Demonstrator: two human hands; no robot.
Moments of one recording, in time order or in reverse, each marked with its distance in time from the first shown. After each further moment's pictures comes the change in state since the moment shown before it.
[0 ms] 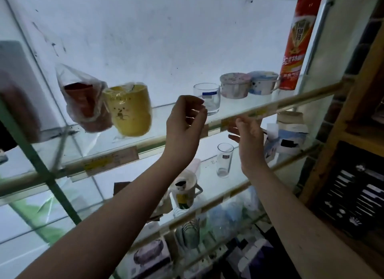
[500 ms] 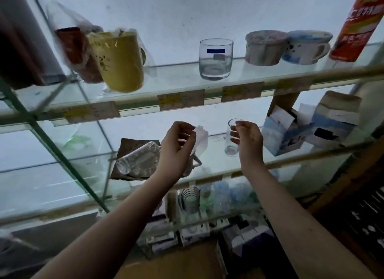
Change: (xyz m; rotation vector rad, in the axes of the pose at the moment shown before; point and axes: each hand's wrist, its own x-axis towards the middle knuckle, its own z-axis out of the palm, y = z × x) left_hand -0.080 -0.086 0.029 0.279 0.162 -0.296; right_hand 0.016 0.084 -0.048 -0.045 -0.191 0.256
